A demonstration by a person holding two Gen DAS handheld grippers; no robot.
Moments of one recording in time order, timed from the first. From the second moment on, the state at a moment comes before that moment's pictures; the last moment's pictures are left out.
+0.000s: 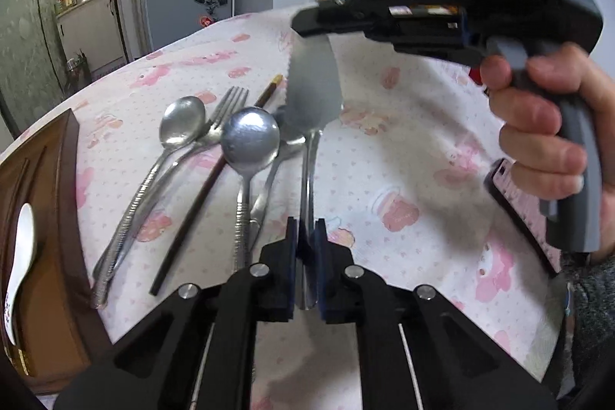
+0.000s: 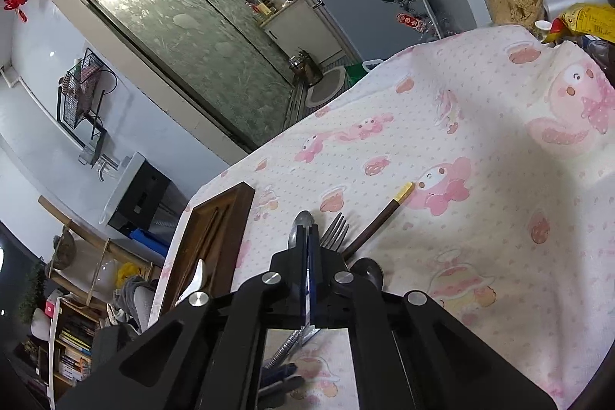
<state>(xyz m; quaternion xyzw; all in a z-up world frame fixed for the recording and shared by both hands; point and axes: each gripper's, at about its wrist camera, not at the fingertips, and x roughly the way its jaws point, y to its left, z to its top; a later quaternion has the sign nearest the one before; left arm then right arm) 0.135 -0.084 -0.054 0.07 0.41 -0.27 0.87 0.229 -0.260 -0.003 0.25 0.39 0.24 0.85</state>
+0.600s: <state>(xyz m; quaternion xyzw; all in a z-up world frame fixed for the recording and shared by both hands) 0.121 0.069 -0.012 0.04 0.40 -0.13 0.91 0.259 -0.096 0.017 0.23 0.41 0.34 0.82</state>
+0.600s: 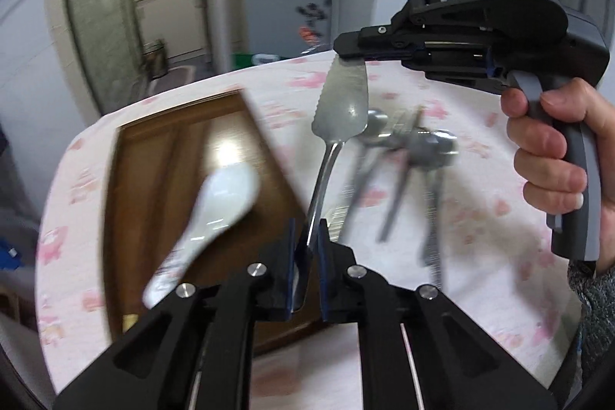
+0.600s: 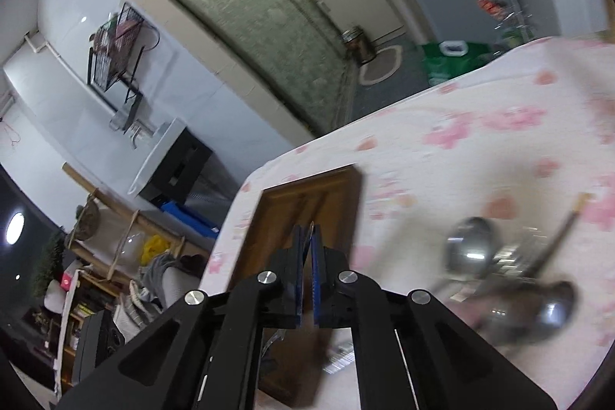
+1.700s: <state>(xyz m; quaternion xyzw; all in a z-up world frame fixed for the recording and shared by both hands) 0.104 0.127 -0.009 0.05 0.38 -0.06 0.92 0.266 -0.015 -0.025 0.16 0.45 0.35 0.80</state>
